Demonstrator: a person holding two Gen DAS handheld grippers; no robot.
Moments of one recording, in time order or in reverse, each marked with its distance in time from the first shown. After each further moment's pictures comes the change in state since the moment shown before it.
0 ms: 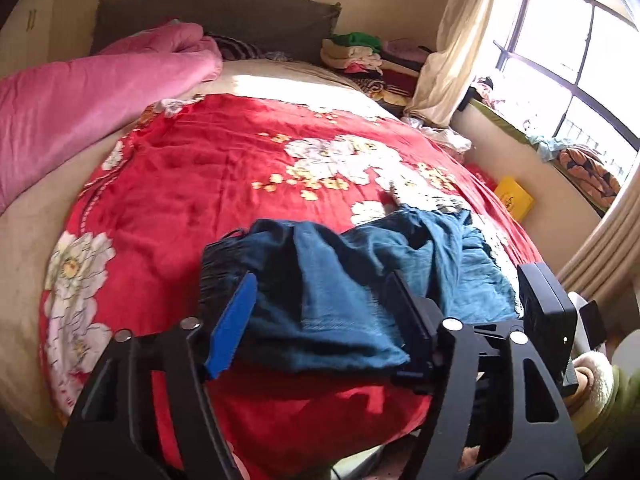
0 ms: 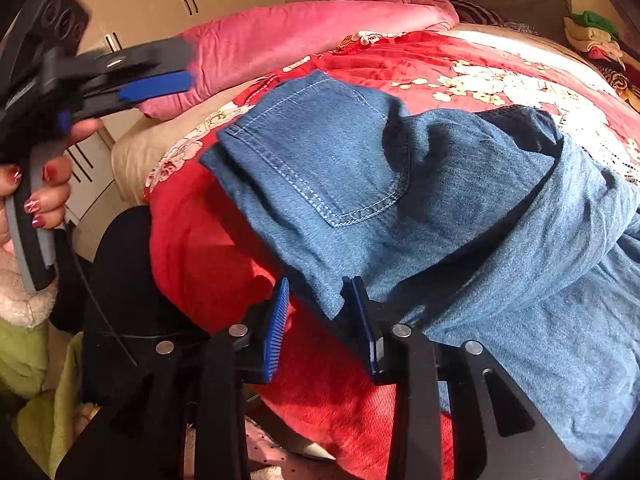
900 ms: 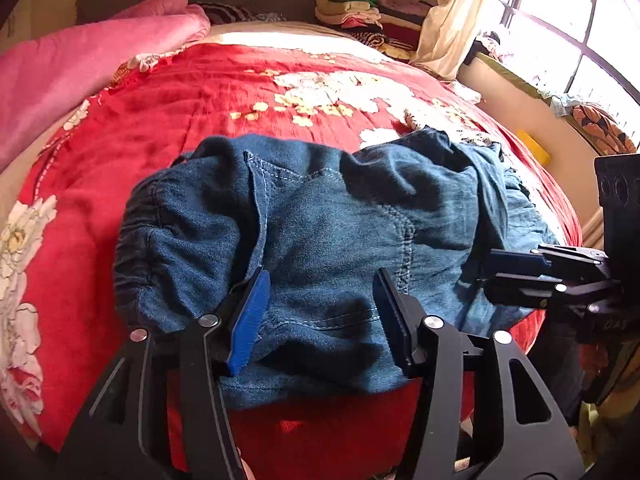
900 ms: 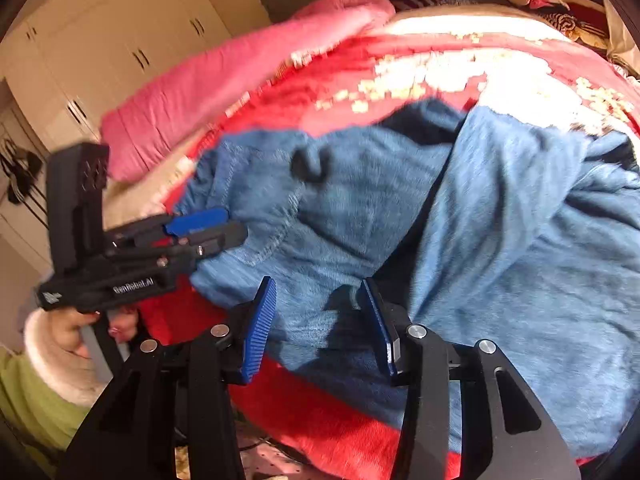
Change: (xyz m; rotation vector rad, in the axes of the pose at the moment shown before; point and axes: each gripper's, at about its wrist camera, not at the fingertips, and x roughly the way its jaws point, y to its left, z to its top) left arm 0.073 -0.003 -0.044 0.042 0.126 0.054; right arm -0.048 -0.054 0.000 0.224 -0.130 -0.034
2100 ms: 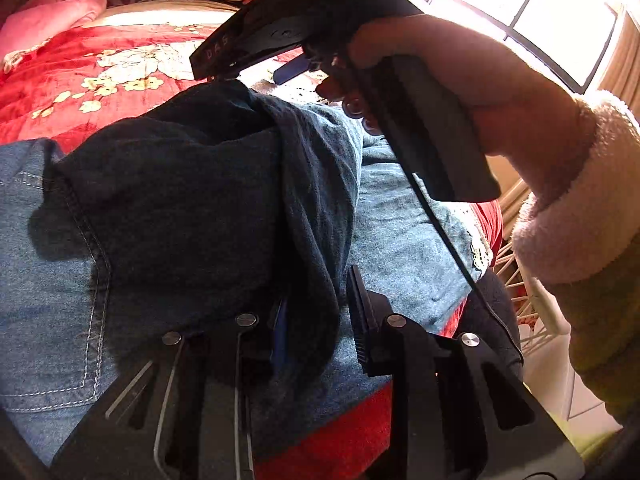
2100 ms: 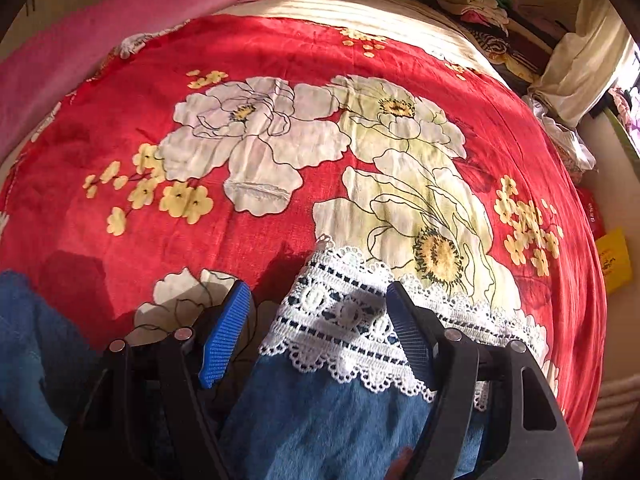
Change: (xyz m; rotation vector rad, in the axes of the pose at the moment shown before) left arm 0.073 -0.109 0.005 0.075 0.079 -0.365; right arm 0.123 -0.110 0.164 -0.082 0.263 -0.600
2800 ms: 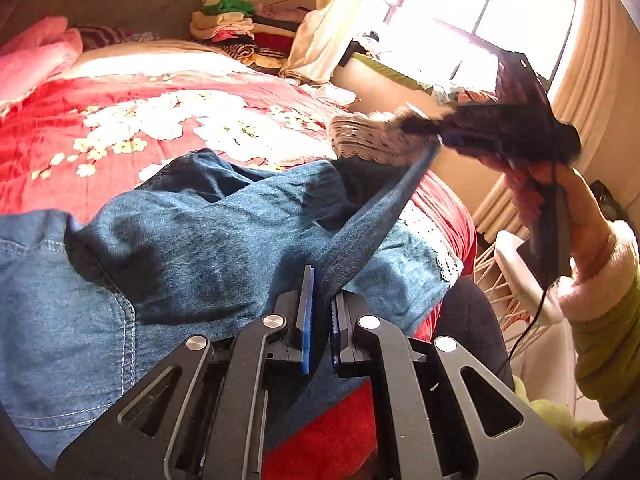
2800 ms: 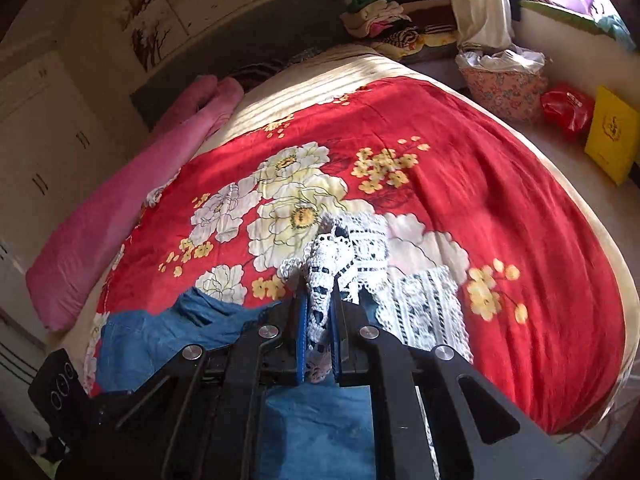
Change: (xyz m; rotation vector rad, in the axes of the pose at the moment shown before) left arm -0.045 -0.003 0.006 0.127 -0.100 -0.052; right arm -0.148 -0.165 -0.195 0.542 -0.318 0.298
